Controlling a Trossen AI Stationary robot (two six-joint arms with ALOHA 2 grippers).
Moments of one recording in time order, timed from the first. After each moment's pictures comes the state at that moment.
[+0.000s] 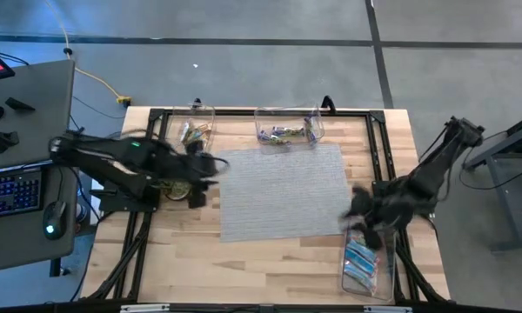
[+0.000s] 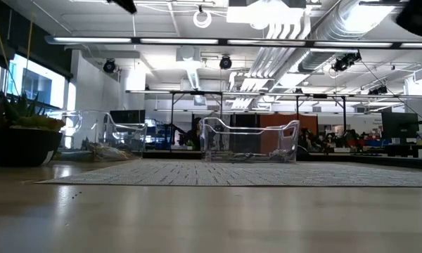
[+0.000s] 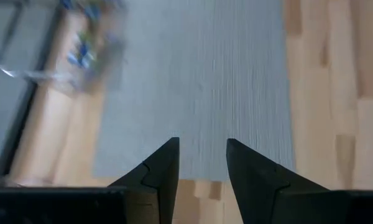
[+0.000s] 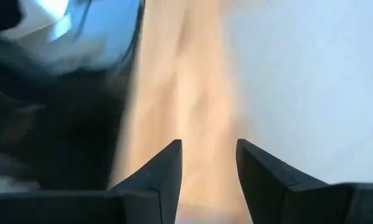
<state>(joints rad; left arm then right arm) -0.22 1.24 1.38 -1.08 -0.31 -0.22 0.77 0.90 0.77 -0.60 0.29 0.86</state>
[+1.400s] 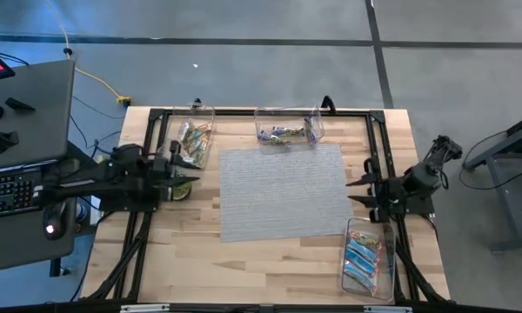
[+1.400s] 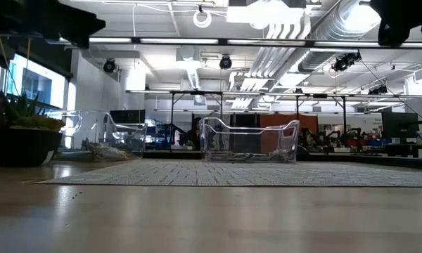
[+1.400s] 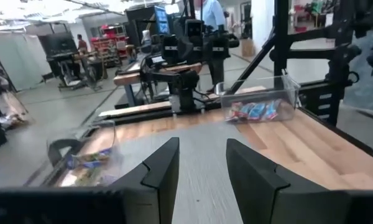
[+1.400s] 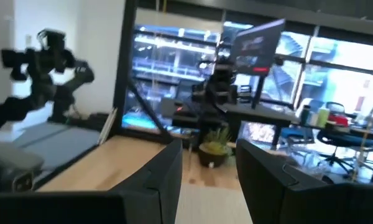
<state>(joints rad) 0.18 0.21 0.29 -0.08 0.23 0.18 0.67 0.01 0.13 0.10 0.56 -0.27</state>
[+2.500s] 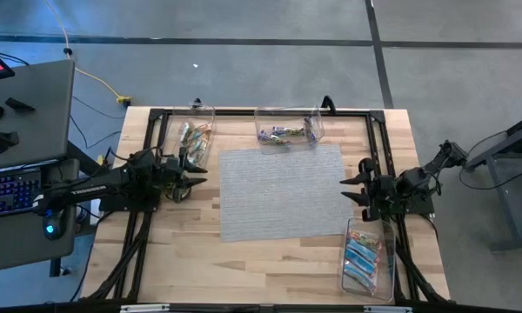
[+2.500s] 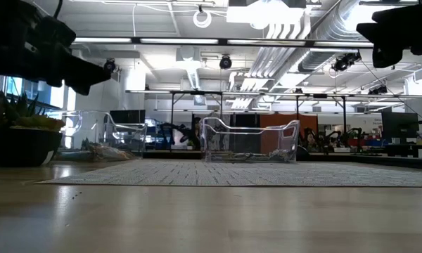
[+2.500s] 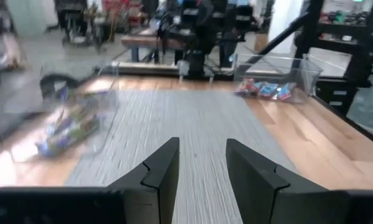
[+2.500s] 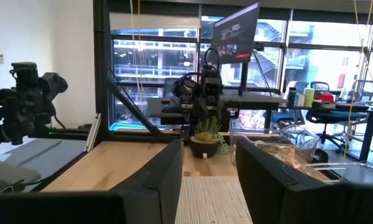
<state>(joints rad) 0.31 0.21 0.01 0.12 0.31 0.00 0.55 0.01 0.01 0.22 0.53 -0.13</state>
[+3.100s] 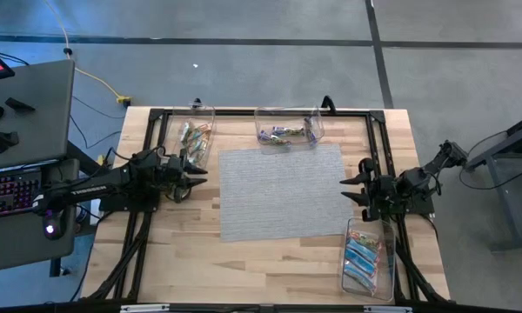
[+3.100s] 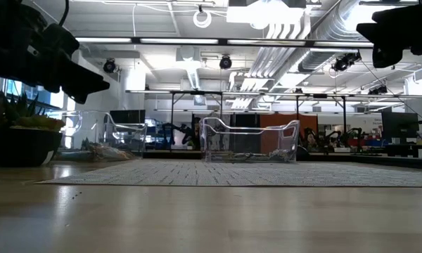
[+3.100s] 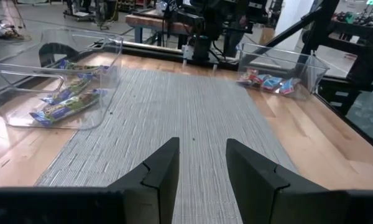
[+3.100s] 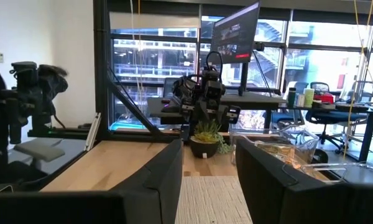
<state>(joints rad) 0.31 0.21 0.01 0.05 0.30 -0.08 0.55 0.01 0.01 0.22 0.53 -0.14</state>
